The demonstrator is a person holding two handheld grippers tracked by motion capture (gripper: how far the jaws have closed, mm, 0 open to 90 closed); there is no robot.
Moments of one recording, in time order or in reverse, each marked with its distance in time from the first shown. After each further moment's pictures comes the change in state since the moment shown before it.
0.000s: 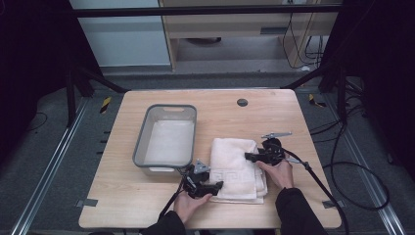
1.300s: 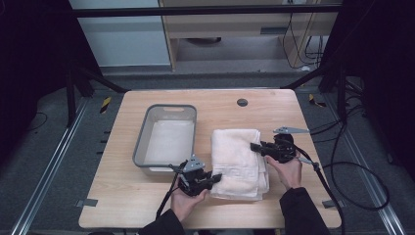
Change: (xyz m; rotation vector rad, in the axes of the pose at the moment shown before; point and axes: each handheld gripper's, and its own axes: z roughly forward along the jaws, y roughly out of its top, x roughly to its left) left arm -0.006 0.019 -0.042 -0.159 -0.133 0.015; right arm 0.020 0.018 -0.063 -0.198 0.105 -0.025
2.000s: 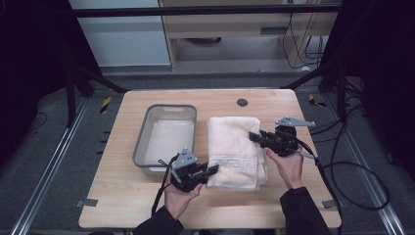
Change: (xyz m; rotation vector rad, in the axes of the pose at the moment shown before) left arm -0.008 0.028 -0.035 -0.114 0.011 0.048; right arm 0.029 0.034 -0.021 -0.110 -0.007 -0.071
